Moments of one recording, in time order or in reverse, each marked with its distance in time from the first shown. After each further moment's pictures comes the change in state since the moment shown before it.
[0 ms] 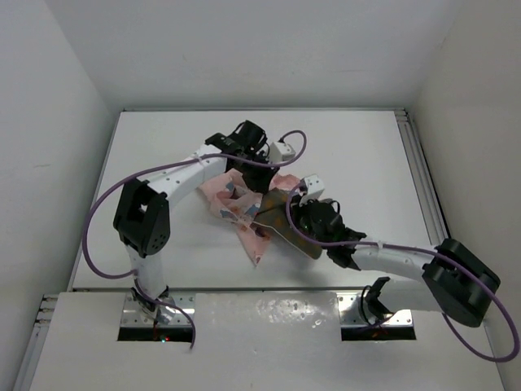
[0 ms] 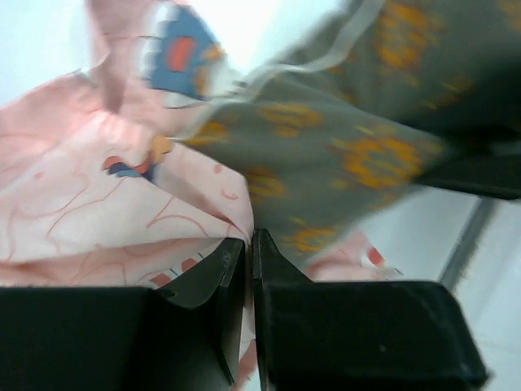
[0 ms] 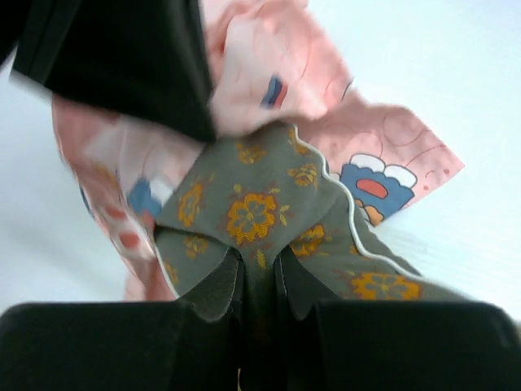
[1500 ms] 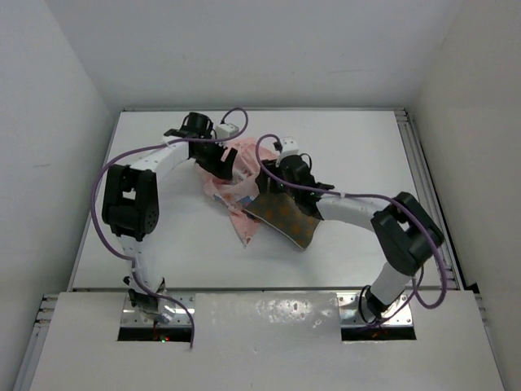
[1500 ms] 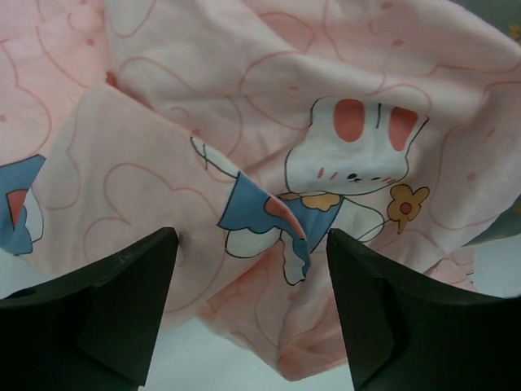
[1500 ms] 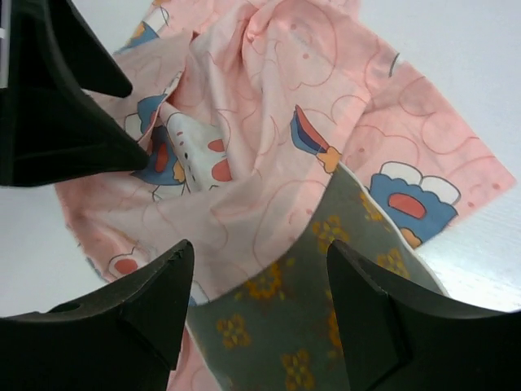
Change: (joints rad) left arm 0.386 0.075 -0.103 0.177 -0.010 -0.035; right arm -0.144 0.420 0.500 -0.231 -0.141 0.082
